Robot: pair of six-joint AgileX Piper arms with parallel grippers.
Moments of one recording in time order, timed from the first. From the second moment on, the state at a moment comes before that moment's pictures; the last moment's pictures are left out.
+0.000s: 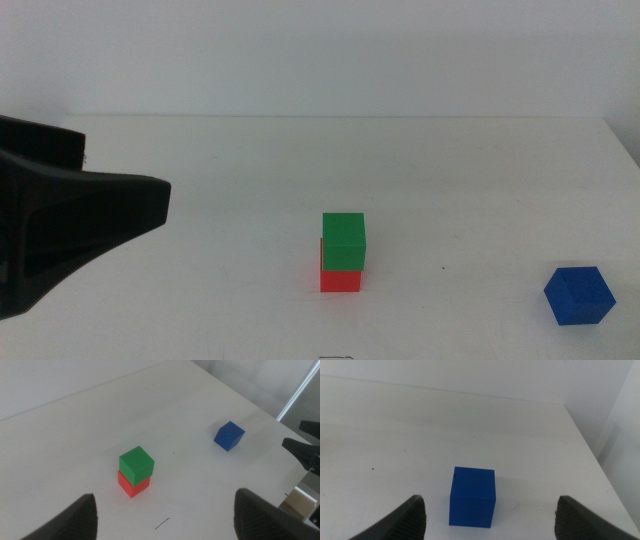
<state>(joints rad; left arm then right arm) -0.60 0.72 -1.09 -0.22 0.94 0.07 0.01 -0.01 0.03 0.05 0.30 -0.17</state>
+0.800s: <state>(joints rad) -0.60 0.72 -1.09 -0.22 0.94 0.07 0.01 0.84 -0.82 0.05 1.05 0.01</state>
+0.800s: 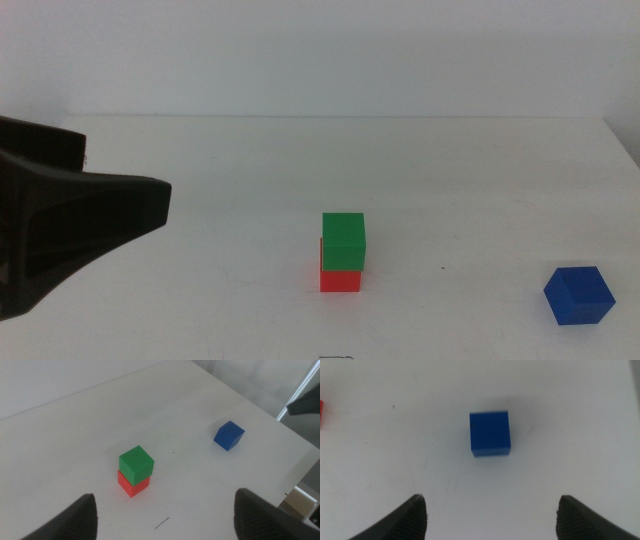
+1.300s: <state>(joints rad) -0.60 0.72 -1.09 -0.22 0.94 0.07 0.01 1.33 -0.92 0.07 1.00 -0.04</state>
